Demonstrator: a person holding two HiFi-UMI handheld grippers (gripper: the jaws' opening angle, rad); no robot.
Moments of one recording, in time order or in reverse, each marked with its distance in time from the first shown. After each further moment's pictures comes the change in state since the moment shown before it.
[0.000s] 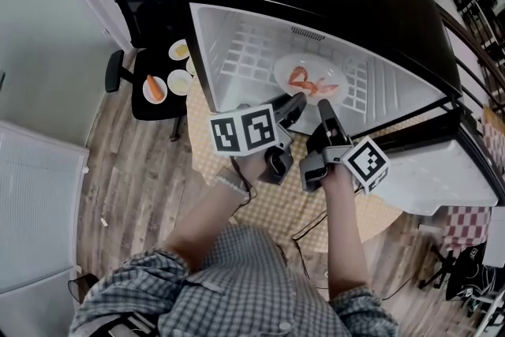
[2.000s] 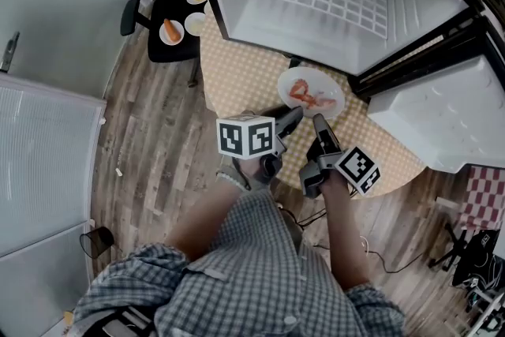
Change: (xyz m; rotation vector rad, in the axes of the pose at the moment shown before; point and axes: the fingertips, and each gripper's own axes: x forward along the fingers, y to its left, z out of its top) left arm -0.087 0.047 -0.204 0.042 0.219 0.138; right arm -0.152 -0.107 -0.141 0.099 0.235 -0.196
